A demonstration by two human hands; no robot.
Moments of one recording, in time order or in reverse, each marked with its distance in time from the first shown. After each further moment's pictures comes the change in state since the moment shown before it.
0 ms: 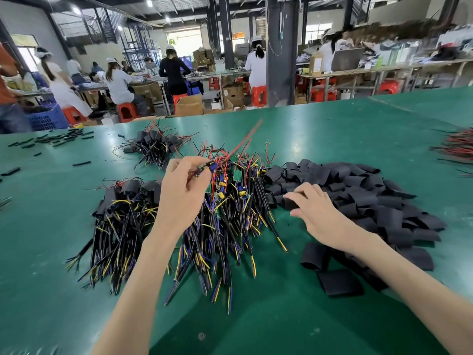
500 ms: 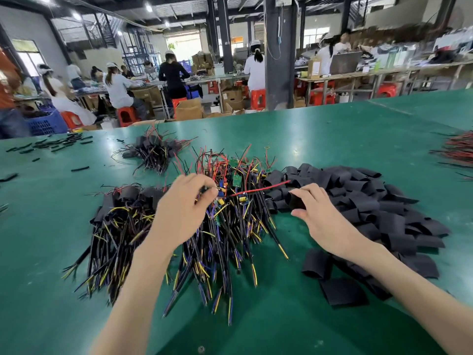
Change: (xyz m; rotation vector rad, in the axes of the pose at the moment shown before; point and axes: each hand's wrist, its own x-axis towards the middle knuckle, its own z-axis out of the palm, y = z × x) left_hand 0.003 -0.012 -0.003 0.418 -0.224 0.156; right_hand -0.001 -0.006 -0.010 0.067 0.230 -0.081
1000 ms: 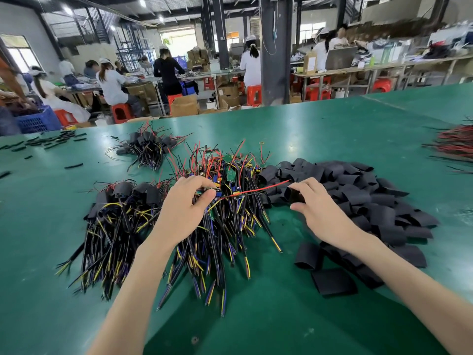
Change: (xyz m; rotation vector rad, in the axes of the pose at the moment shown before) left_hand -0.005 -0.002 0.016 -0.188 -0.022 -0.006; right_hand 0.000 0.001 -0.010 0.262 -0.139 0.299
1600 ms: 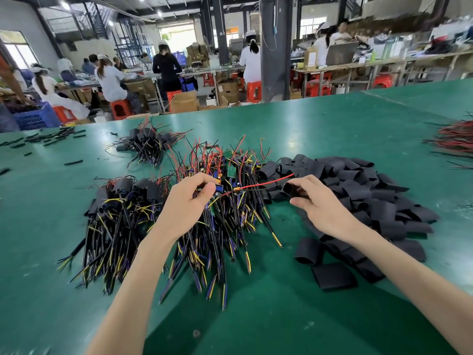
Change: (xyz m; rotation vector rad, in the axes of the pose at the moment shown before) left_hand -0.003 0.004 0.000 -0.231 -0.083 -0.117; right_hand 0.001 -0.001 -0.001 0.255 -0.010 0.070
